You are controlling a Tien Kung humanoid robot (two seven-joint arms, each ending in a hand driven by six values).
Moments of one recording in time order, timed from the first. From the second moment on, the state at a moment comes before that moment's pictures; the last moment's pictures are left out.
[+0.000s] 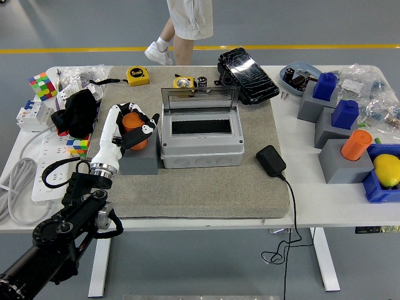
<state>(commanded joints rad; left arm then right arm) -0.40 0.02 -1.03 -0.93 1.05 0.28 -0.49 0.16 -0.37 0.16 0.32 0.16 -0.10 -0.04</state>
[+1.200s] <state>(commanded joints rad) -0.79 0.00 -0.57 -0.97 1.80 0.25 0.09 0.16 -0.38 0.14 0.32 0.17 -0.10 -0.04</state>
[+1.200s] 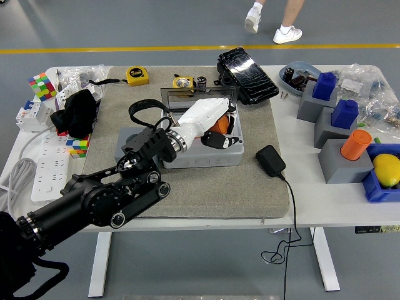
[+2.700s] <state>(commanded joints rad) -0.78 0.00 -0.68 -0.98 1.68 0.40 -0.19 0.16 -0.38 0.11 0.32 0.17 -0.10 -0.04</state>
